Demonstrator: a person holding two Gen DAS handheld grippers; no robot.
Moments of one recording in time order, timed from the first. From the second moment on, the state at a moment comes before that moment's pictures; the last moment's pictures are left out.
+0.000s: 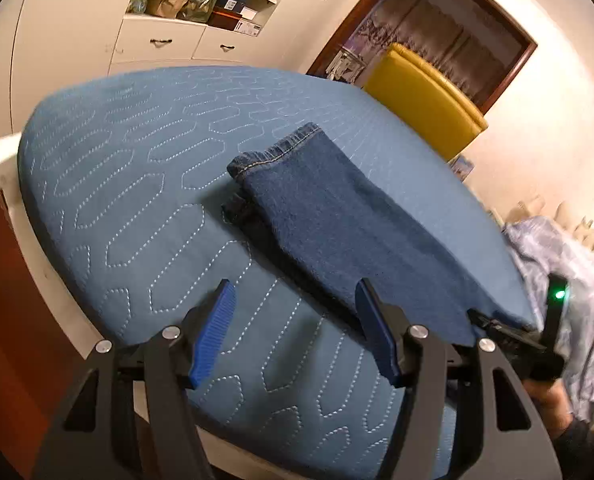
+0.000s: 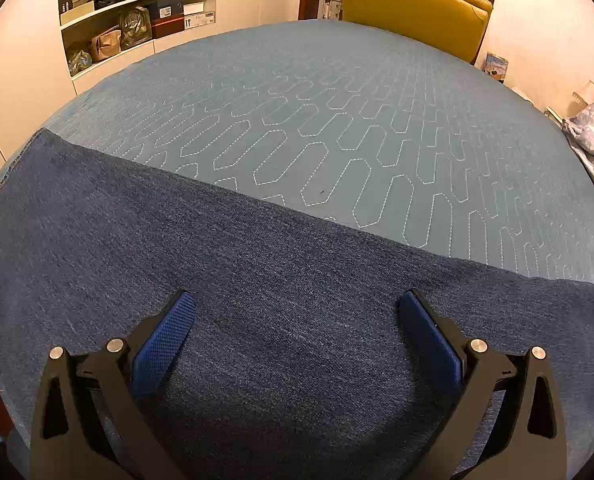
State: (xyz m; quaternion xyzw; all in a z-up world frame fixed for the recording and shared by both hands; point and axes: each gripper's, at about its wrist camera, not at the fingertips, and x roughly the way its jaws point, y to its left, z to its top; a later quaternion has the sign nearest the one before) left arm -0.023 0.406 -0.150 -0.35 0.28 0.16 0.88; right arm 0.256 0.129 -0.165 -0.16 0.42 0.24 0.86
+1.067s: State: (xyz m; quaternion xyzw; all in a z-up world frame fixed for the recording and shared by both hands) left arm -0.004 0.483 -0.208 -0.69 0.19 0.04 0.70; right arm 0.257 0.125 -0.159 -0.16 0.42 0.24 0.86
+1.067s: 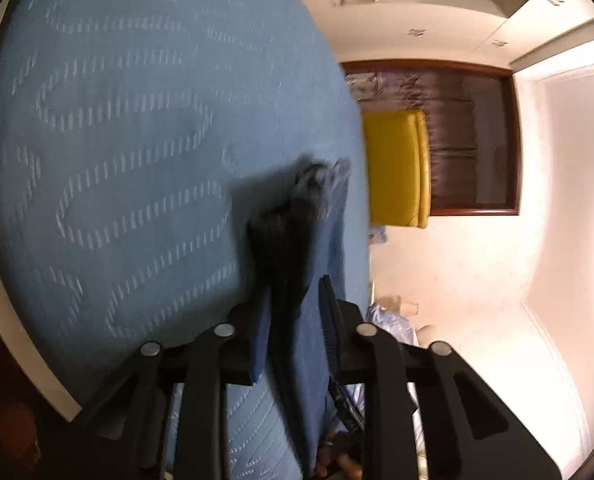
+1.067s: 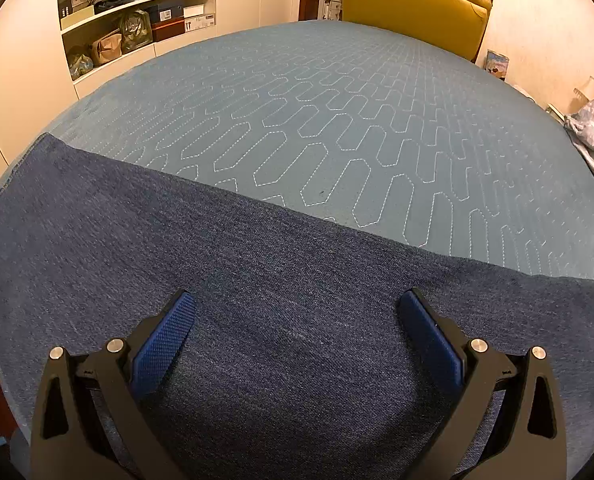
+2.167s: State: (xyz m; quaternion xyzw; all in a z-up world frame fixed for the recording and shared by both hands) left arm 0.146 0.092 -0.010 0.20 0.29 0.09 0.93; right arm 0.313 -0.112 -0.098 0.23 0.54 0.30 0.75
